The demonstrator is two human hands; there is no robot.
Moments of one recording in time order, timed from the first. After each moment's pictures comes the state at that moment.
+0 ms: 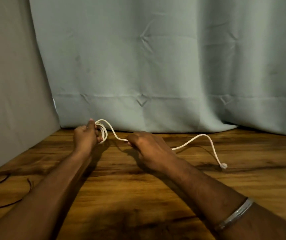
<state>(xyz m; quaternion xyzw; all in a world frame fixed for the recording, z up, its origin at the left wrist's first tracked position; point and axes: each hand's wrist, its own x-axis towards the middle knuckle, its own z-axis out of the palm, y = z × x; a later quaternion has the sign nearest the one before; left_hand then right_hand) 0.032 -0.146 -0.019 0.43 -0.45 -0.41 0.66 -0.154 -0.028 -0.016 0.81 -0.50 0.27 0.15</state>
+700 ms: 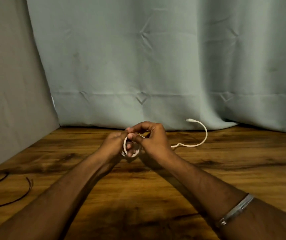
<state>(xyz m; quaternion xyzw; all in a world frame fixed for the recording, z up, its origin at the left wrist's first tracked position) -0.024 -0.096 -0.033 0.30 -0.58 -0.59 0.48 -0.152 -0.047 -0.026 0.63 -0.43 0.62 -0.18</state>
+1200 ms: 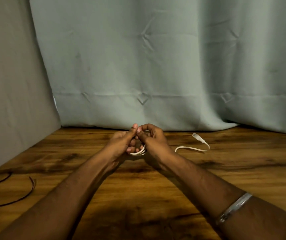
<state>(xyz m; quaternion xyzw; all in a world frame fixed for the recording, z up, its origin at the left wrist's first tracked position) -0.030 -0.091 -0.026 0.27 -0.58 -0.62 0.46 -0.146 -0.062 -0.035 0.50 -0.43 0.65 -0.37</state>
